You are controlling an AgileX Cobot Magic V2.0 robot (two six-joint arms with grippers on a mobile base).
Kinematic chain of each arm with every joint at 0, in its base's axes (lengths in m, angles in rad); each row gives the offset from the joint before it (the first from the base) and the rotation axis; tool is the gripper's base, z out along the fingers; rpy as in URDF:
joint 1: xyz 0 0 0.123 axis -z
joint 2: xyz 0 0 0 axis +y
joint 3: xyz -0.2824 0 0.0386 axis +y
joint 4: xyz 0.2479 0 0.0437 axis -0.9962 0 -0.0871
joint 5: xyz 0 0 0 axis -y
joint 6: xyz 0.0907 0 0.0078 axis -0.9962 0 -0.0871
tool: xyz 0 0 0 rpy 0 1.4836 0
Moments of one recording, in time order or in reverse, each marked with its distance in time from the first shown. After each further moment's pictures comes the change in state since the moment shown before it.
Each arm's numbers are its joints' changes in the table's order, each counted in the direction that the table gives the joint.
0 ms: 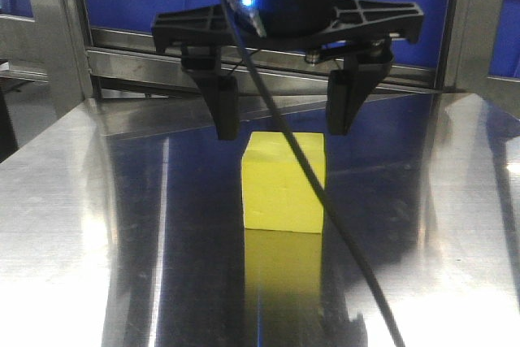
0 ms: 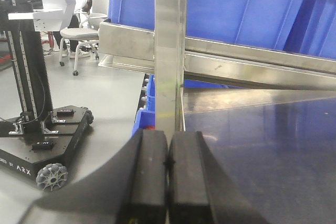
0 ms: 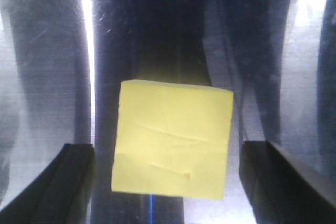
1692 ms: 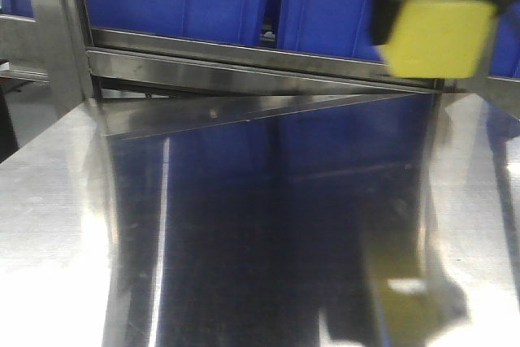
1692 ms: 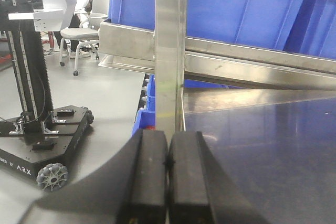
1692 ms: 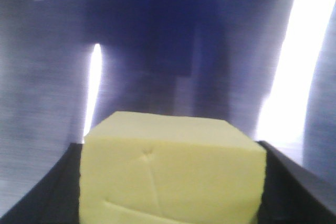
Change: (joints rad) left arm 0.000 0.000 0.000 0.000 0.000 0.000; right arm 0.418 -0.368 0.295 0.020 0.290 0.481
